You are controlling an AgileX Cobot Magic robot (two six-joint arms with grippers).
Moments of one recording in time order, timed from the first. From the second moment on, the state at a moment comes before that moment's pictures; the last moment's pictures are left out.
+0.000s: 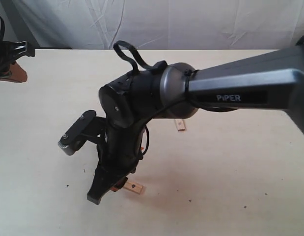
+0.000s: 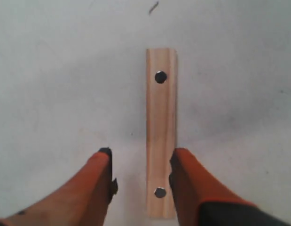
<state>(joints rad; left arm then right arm) 0.17 1.49 -1.06 -0.40 0.74 0.14 0.97 2.06 -1.40 0.16 0.82 -0.30</state>
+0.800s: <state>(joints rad) 0.17 1.49 -1.06 -0.45 0.71 0.16 0.97 2.13 -1.40 0.11 0.74 -0.30</state>
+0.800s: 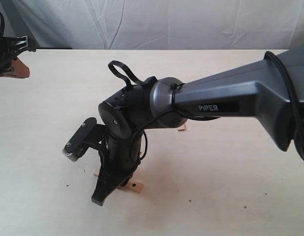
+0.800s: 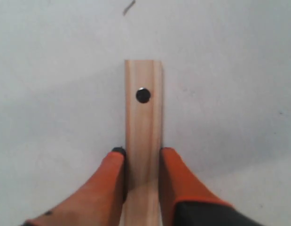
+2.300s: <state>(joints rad) 0.17 1.49 -1.03 -0.51 0.65 0.16 0.62 2.11 -1.40 0.09 0.55 -1.02</state>
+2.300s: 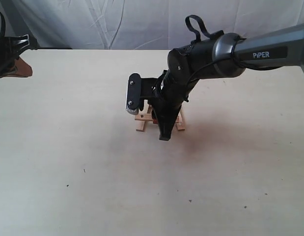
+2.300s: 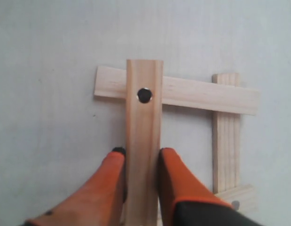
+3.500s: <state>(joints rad) 0.08 1.49 -1.03 -0.55 0.63 0.27 0.55 1.93 -1.40 0.08 0.68 -0.55</state>
